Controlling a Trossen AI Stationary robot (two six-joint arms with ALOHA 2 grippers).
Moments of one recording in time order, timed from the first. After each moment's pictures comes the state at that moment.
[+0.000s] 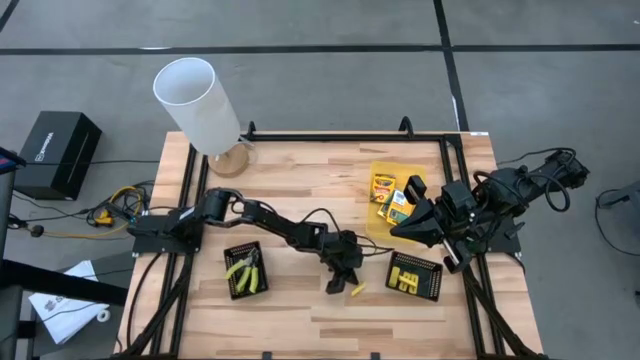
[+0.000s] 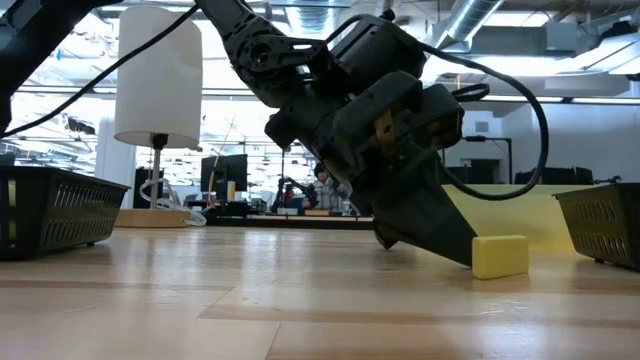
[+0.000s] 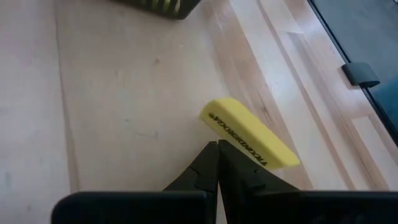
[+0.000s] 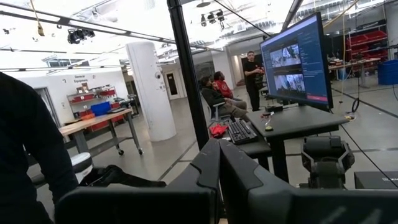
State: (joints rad) left arm -0.13 2.32 1.41 0.10 0.39 -0.16; right arm 0.49 1.07 1.22 0.04 0.18 0.19
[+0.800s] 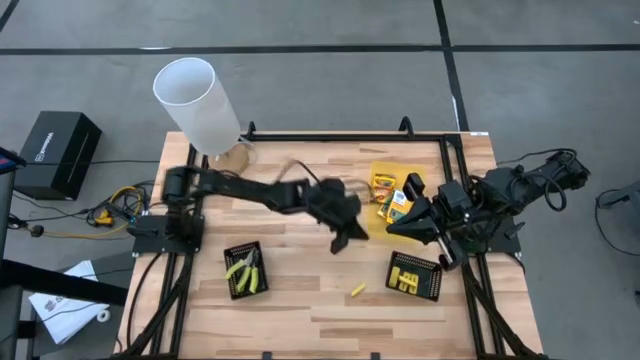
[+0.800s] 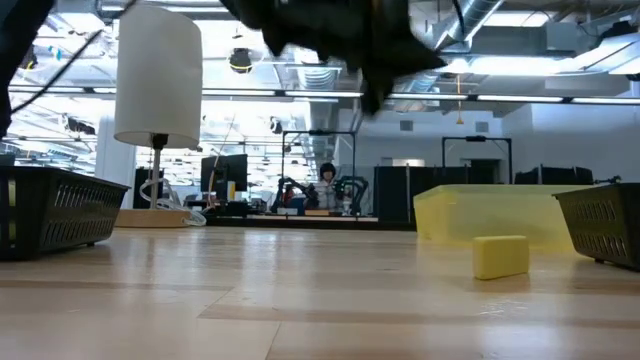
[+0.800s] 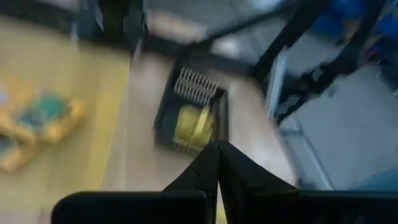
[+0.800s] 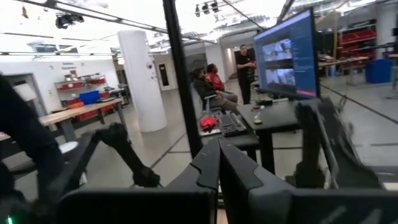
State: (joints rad) left arm 0.03 1.95 1.41 0.06 0.37 -0.27; right arm 0.46 1.07 1.22 -0.01 0.18 0.15
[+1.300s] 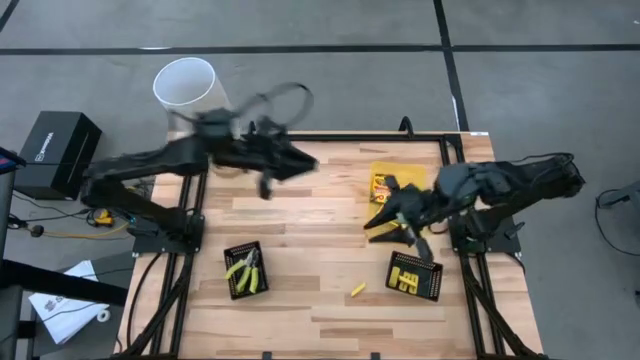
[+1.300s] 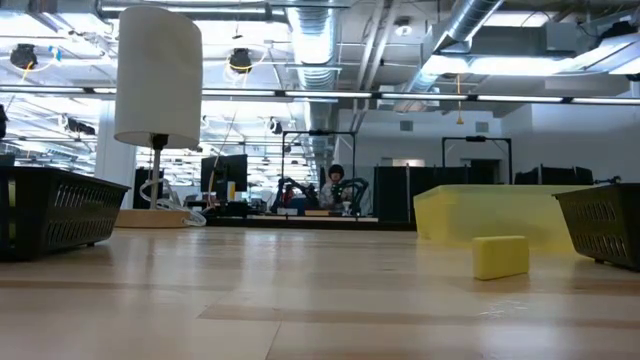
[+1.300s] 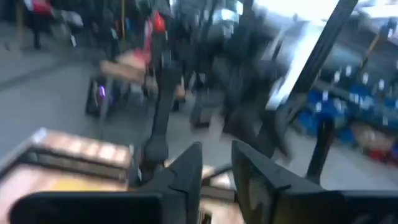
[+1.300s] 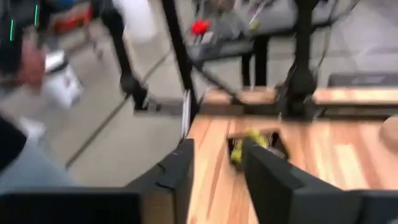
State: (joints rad) left arm 0.13 1.30 1.41 -0.11 0.26 -0.34; right arm 0.31 1.22 1.45 -0.51 -0.02 0.18
